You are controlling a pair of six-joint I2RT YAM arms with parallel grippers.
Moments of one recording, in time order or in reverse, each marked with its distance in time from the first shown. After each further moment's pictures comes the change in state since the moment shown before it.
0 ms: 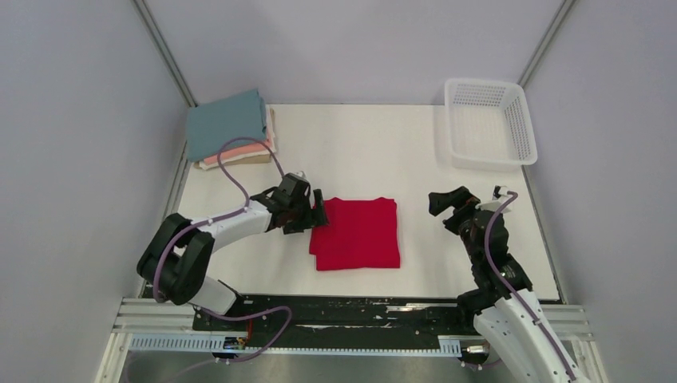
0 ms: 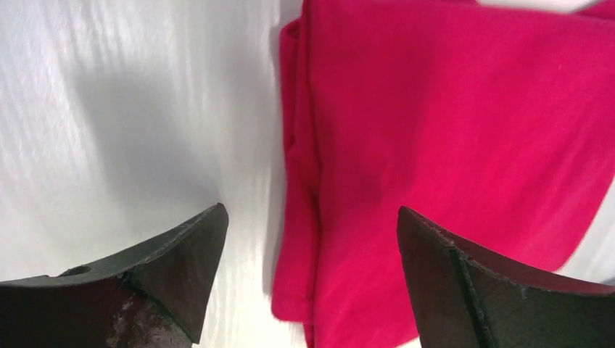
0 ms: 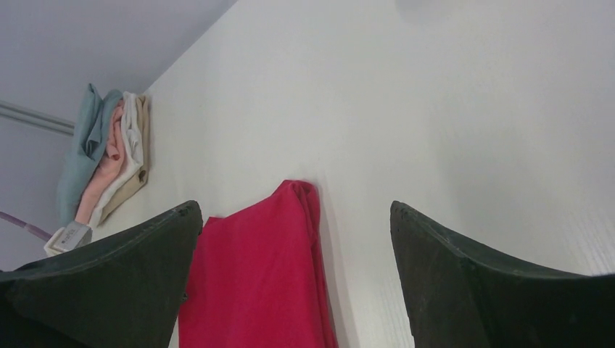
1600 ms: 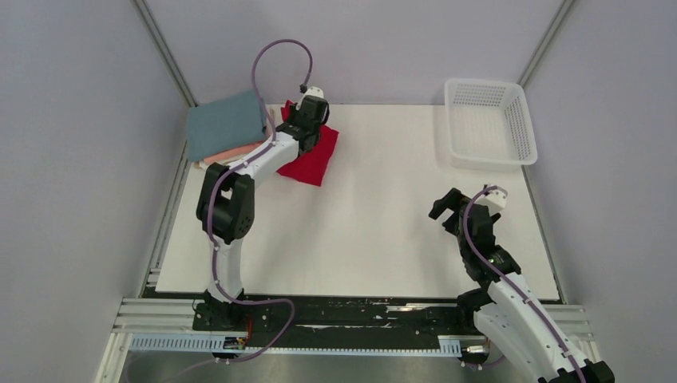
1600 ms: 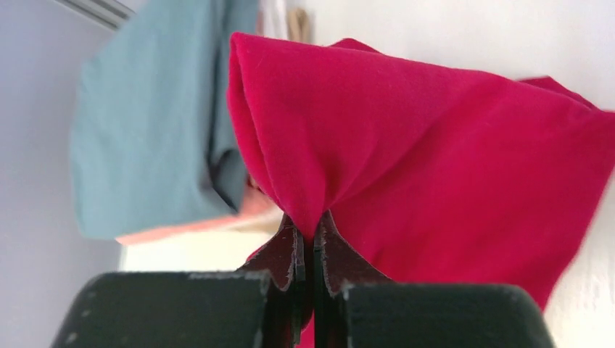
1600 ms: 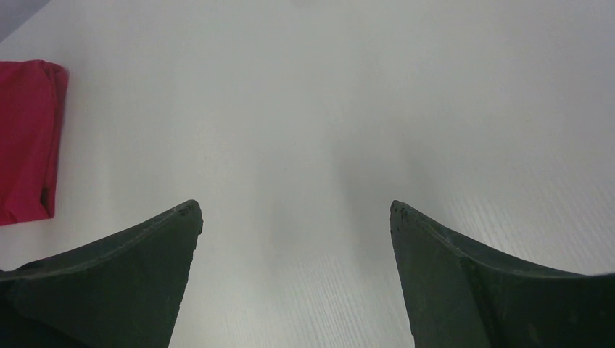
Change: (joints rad) left arm 0.078 0.564 0.912 -0.037 -0.781 0.745; right arm 0.000 0.169 -0.027 0.003 0.165 -0.132
